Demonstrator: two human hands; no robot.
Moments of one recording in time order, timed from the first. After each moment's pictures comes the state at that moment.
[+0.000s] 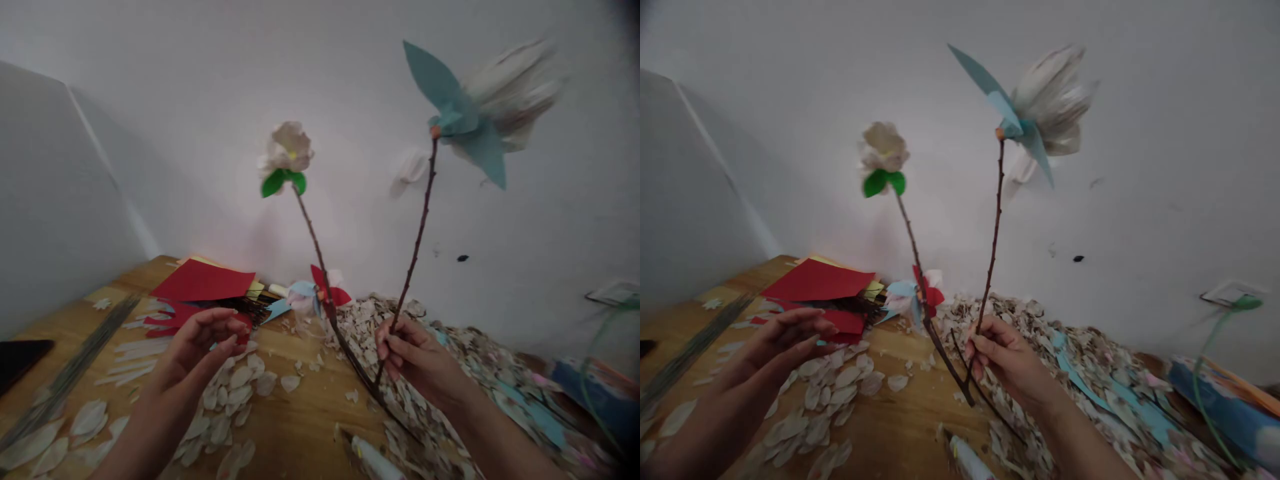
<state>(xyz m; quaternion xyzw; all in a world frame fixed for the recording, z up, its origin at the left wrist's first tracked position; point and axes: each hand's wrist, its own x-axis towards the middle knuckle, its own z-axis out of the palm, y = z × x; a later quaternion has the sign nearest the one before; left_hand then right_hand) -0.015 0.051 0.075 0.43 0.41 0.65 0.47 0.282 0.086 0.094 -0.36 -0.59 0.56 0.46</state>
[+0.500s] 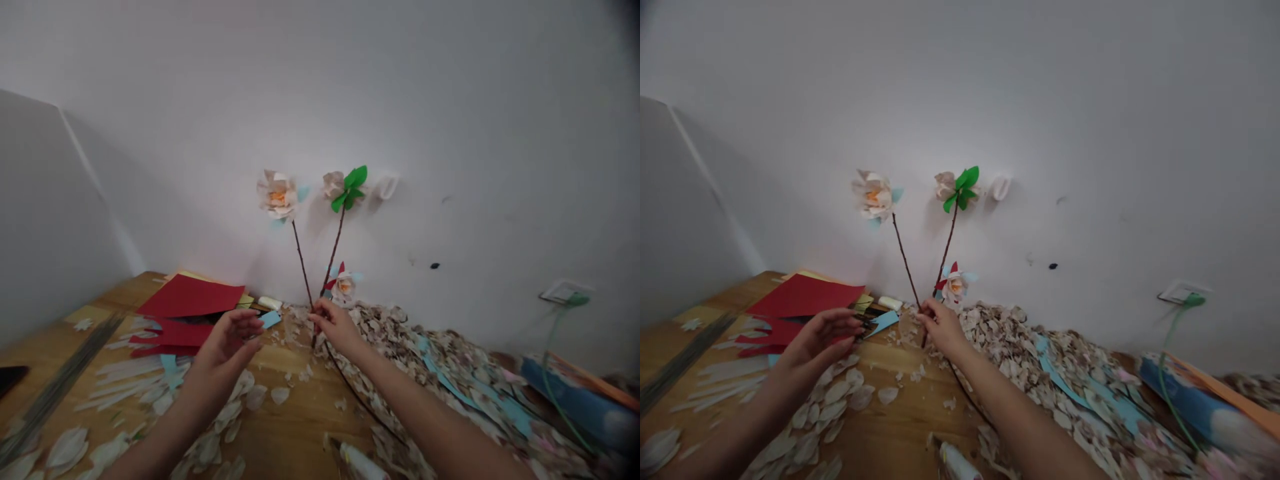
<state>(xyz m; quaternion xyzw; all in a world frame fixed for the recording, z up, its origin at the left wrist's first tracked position) 0.011 0.084 0.068 0.49 0.39 0.63 0.46 0.232 0.165 0.059 -0.48 -0.75 0.27 0.37</state>
